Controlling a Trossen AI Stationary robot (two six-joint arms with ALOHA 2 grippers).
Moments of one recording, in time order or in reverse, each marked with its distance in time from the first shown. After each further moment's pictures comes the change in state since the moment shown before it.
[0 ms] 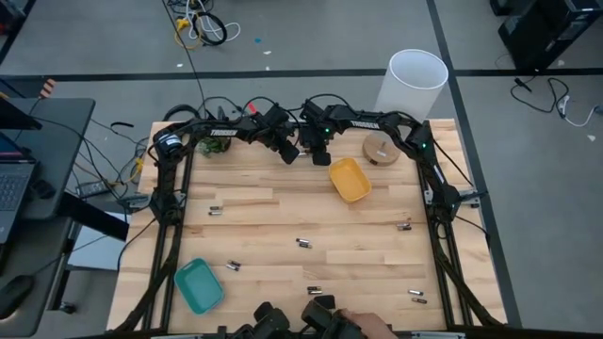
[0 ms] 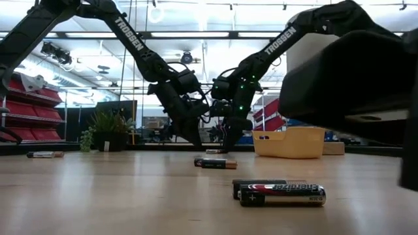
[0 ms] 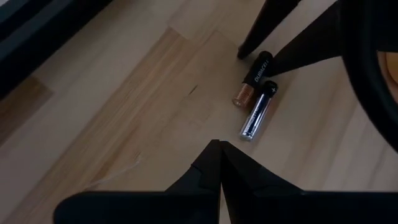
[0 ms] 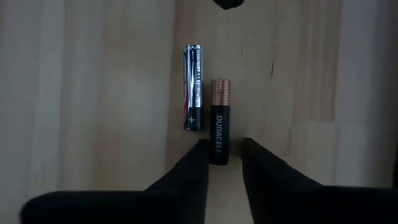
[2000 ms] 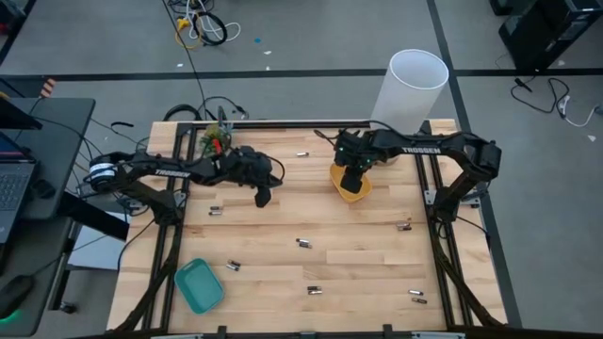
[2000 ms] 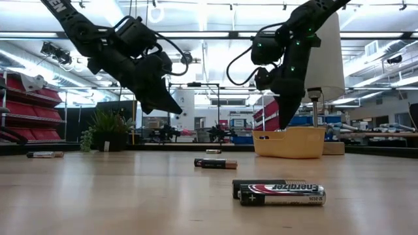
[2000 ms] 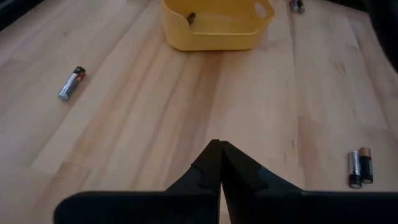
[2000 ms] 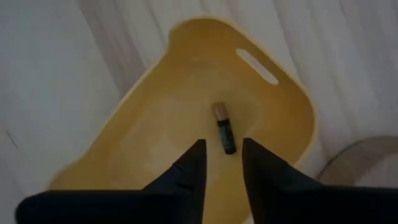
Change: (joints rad) left arm -0.316 -0.606 -0.667 0.442 -0.011 0.012; right arm 0.198 -0.672 -0.627 -0.084 0.227 0.666
